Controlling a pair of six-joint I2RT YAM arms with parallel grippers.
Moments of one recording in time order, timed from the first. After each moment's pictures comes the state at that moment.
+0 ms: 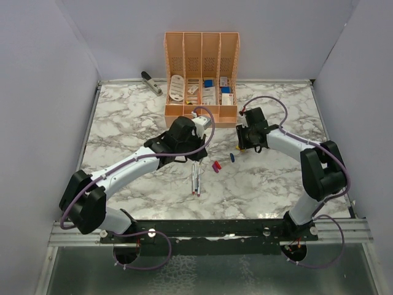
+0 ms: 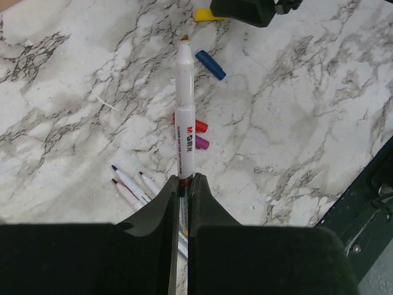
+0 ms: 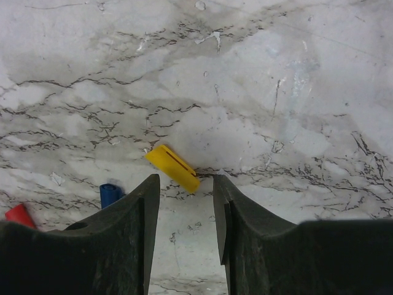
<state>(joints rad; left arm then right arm) -0.73 1.41 1.01 -0.30 0.18 -0.25 0.38 1.69 1.04 -0.29 0.06 0.12</state>
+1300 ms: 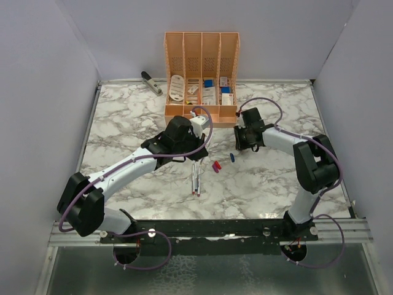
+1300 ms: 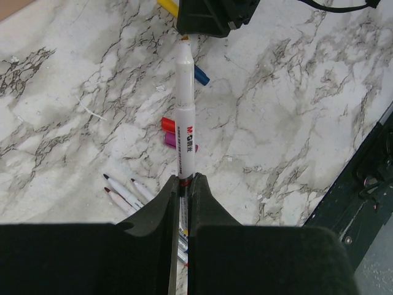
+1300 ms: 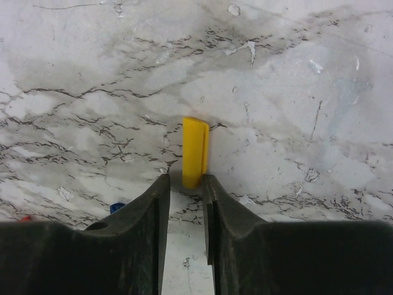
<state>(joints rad) -0.71 1.38 0.98 -0.23 0.28 -0.23 0.38 1.80 1.06 -0.26 -0.02 0.12</state>
